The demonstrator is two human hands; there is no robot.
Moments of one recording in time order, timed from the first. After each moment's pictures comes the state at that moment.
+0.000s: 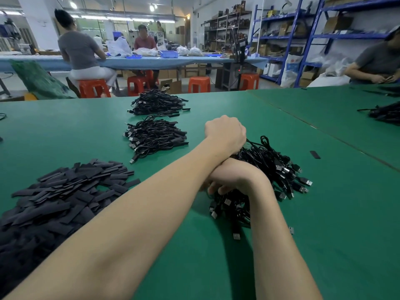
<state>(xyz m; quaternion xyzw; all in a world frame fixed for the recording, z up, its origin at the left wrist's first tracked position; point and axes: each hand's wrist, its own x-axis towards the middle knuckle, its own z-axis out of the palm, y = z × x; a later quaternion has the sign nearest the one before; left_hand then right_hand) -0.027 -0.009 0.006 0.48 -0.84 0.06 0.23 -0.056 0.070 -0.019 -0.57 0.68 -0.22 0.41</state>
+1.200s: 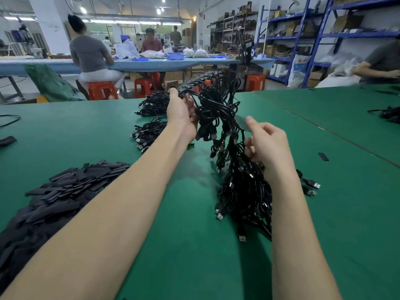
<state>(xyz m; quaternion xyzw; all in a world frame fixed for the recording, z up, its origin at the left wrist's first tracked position) 0.057 -0.028 0.047 0.34 -0.31 -0.65 0.61 -0.086 0.084 0.006 -0.39 0.62 -0.62 0.28</state>
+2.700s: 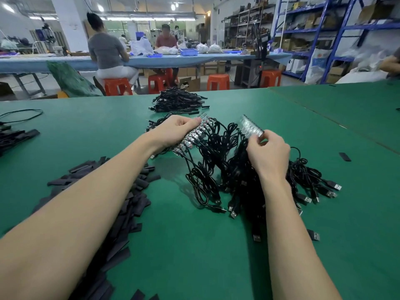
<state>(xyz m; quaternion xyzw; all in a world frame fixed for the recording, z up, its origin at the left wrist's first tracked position) 0.144 -0.069 -0.008 0.46 -0.78 -0.33 0.27 -0.076 0.045 -0.040 -0.41 0.74 -0.52 0.06</state>
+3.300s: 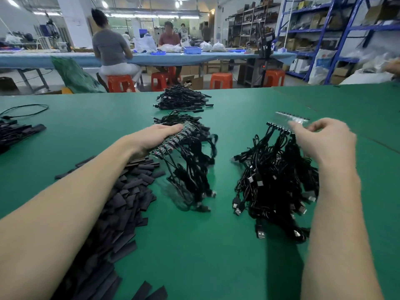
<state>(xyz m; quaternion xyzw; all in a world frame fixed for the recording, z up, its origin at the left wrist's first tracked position) 0.198 -0.057 -0.015 0.54 -0.72 -0.38 0.21 -0.127 0.096 0.017 -0.39 0.79 -0.47 0.06</state>
